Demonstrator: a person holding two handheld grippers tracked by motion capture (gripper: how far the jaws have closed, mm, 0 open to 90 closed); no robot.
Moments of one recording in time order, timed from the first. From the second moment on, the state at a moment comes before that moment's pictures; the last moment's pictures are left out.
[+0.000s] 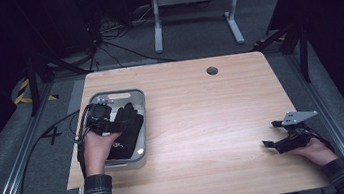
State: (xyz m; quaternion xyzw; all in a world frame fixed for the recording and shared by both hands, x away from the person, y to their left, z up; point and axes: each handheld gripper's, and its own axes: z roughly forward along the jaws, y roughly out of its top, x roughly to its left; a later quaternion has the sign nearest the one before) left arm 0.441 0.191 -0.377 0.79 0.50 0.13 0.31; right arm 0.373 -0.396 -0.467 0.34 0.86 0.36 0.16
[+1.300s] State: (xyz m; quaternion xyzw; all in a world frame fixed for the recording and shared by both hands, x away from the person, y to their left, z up) left arm 0.401 0.025 -0.387 0.85 0.34 0.07 0.39; right arm 0.373 -0.396 -0.467 0.34 0.86 0.36 0.16
